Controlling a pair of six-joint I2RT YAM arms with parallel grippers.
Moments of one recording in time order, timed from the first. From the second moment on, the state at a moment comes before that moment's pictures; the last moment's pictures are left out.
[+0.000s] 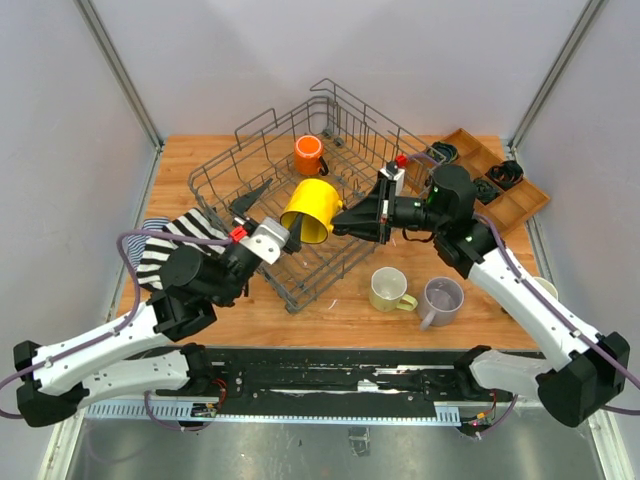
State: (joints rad) left arm -1.09 0.82 0.85 0.35 -0.43 0.67; right arm 0.54 1.14 1.05 0.02 -0.86 1.55
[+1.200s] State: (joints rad) left arm -0.98 0.97 1.22 -0.10 -0.08 0.13; right arm 0.51 2.17 2.30 -0.54 -0.63 0.70
